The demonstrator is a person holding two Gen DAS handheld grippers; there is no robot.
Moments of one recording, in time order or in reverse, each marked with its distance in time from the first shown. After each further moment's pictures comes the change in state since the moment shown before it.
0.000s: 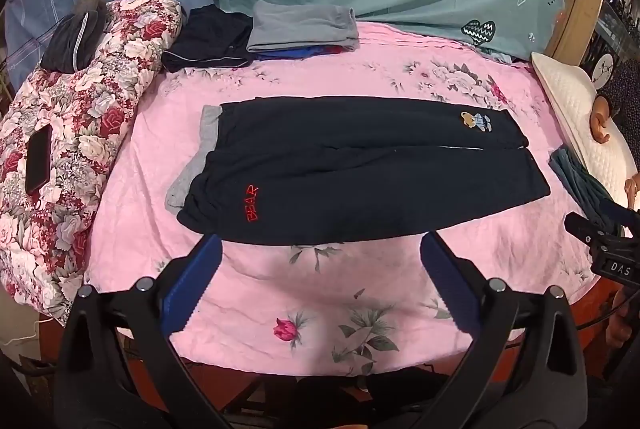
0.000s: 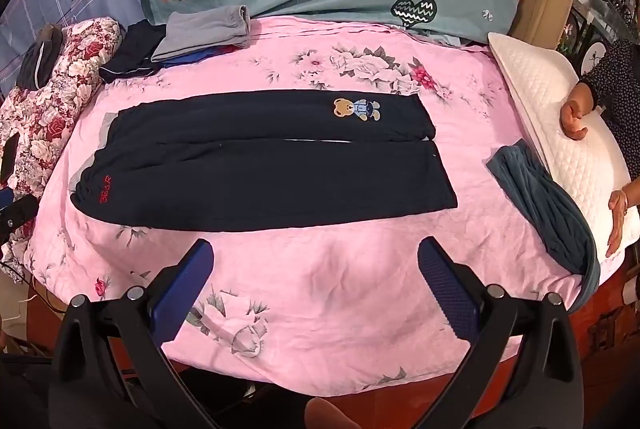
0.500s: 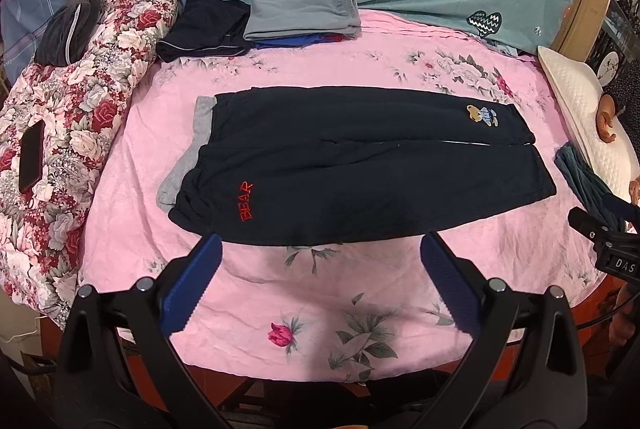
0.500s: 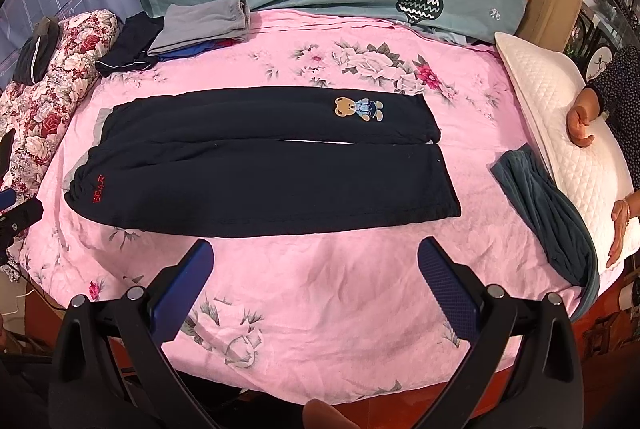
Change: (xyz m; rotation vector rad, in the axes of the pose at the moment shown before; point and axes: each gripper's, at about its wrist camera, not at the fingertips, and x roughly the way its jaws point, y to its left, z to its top) left arm 0.022 -0.001 0.009 -0.011 0.045 0.001; right arm 0.014 -0.001 0.015 -0.017 0.027 -0.001
